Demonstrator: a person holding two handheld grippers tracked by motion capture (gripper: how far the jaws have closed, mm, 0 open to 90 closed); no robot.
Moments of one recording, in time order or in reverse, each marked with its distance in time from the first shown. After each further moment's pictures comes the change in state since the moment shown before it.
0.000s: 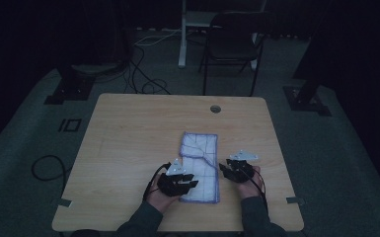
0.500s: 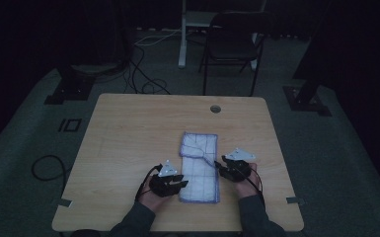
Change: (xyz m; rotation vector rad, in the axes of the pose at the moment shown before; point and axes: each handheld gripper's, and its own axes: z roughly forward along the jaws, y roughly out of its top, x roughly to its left) left arm 0.019 -0.023 -0.002 0.026 0.072 -0.007; right arm 0.018 0.020 -0.011 -0.071 0.026 -0.089
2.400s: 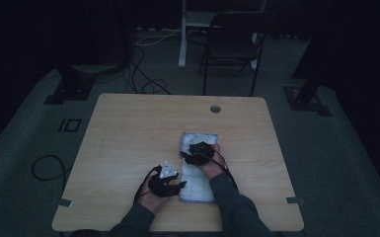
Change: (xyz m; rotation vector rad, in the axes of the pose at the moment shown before) left arm 0.000 -0.005 0.004 0.034 0.094 0.006; right arm 0.054 0.070 0.089 0.073 0.125 -0.168
